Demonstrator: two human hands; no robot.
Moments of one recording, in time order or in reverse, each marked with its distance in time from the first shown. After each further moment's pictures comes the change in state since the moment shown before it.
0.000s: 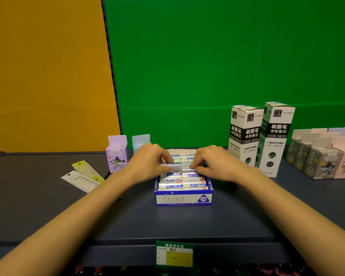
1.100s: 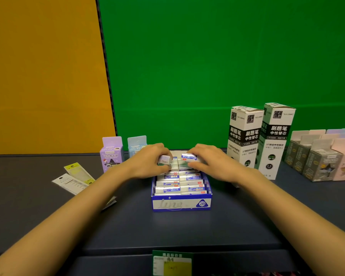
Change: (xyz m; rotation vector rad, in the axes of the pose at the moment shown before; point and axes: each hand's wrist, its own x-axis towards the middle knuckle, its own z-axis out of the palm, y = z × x) left_hand 0.020 -0.011 0.003 -0.012 -0.174 0.064; right_hand 0.011 0.010 0.007 0.118 0.042 0.018
